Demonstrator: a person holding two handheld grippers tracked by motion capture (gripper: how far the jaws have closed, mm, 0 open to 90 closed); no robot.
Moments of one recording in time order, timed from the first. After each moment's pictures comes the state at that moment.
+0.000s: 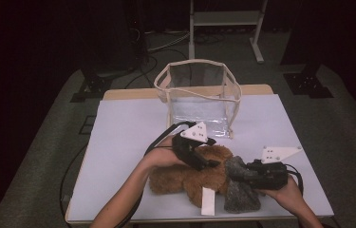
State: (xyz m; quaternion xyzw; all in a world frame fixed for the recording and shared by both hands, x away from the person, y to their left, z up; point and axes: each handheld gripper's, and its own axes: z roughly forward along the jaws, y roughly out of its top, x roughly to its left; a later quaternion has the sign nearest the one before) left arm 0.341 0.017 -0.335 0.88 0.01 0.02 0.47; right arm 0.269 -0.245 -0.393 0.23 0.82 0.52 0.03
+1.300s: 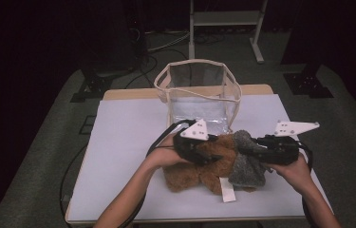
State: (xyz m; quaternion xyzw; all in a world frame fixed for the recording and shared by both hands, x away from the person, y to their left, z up) left arm 0.338 0.035 -0.340 0.87 0.02 0.08 0.48; right arm 0.310 -0.266 -0.350 0.26 0.80 0.54 0.08
